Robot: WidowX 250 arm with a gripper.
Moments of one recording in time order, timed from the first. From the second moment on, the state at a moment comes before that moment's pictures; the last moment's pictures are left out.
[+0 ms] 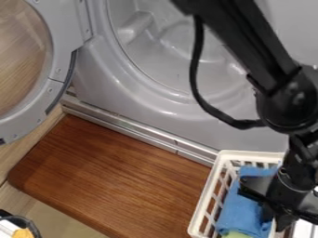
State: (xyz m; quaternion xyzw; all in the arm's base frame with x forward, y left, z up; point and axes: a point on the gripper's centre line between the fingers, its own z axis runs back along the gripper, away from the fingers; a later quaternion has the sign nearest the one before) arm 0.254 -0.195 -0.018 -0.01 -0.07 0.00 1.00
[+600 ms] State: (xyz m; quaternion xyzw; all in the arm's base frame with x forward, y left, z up) arm 0.253 -0.190 -0.024 -0.01 -0.05 0.01 1.00
